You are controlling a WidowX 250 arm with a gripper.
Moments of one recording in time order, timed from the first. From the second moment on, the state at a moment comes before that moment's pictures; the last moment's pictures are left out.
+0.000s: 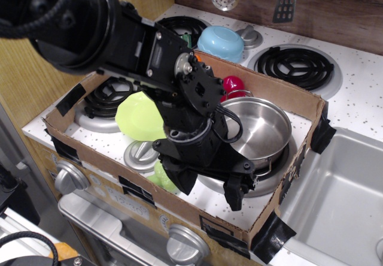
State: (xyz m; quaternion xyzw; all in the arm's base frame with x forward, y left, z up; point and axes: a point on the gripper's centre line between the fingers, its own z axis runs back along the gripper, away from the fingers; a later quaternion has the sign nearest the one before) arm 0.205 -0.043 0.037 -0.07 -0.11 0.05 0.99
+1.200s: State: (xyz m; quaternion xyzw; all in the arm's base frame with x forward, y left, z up) arm 0.227 0.026 0.102 0.04 -0.16 0.07 0.98
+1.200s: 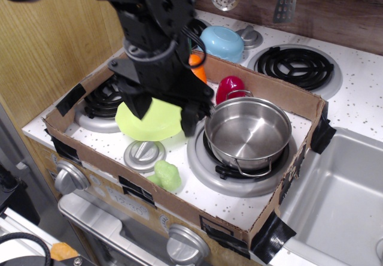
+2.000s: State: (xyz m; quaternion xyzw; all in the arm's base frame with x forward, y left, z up) arm 0.305 0.101 0.090 0.00 -0.24 0.09 0.97
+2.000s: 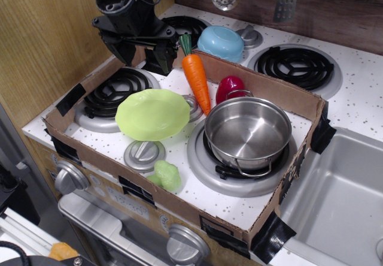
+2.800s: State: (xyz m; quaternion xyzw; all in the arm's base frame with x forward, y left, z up) arm 0.353 0.096 0.062 -0.06 -0.33 0.10 0.93
